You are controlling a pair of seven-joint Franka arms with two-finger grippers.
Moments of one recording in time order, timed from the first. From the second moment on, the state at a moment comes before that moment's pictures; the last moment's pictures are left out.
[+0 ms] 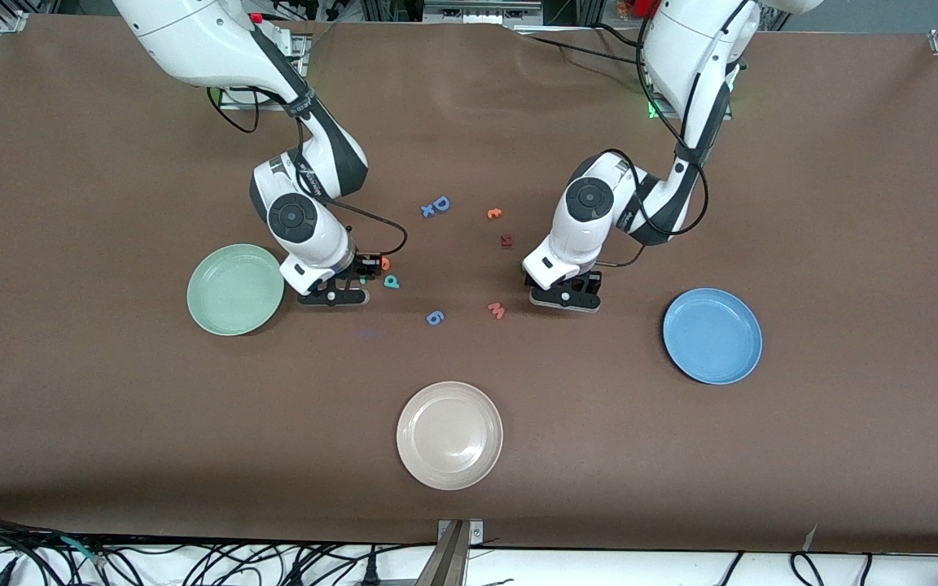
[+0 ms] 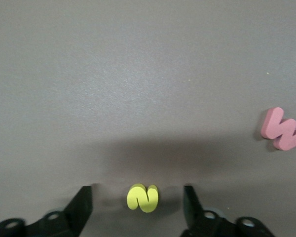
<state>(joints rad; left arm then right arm) -0.63 0.59 0.05 -1.98 0.02 2.64 -0.48 0.34 0.54 0.16 -2.01 -0.01 2.47 0.48</state>
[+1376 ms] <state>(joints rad) -0.63 0.60 0.05 -1.96 0.02 2.63 -0.48 0.35 0.52 0.16 -1.99 -0.01 2.46 0.48</state>
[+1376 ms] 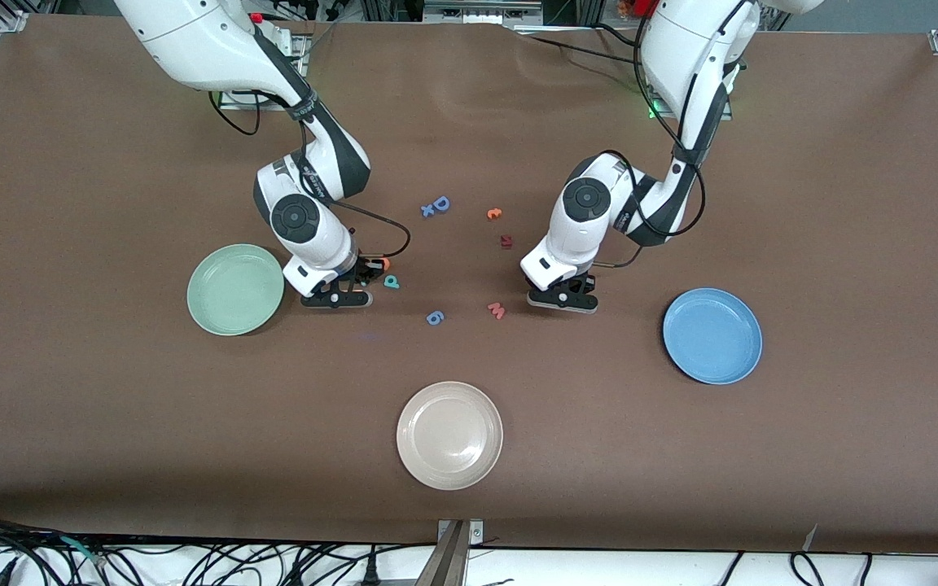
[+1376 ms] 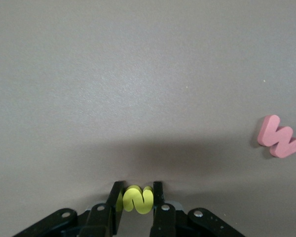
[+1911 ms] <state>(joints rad) -0.60 0.60 0.06 -1.80 0.02 2.36 -0.49 0.34 0.39 -0.04 -1.96 -0.01 2.22 0.38</state>
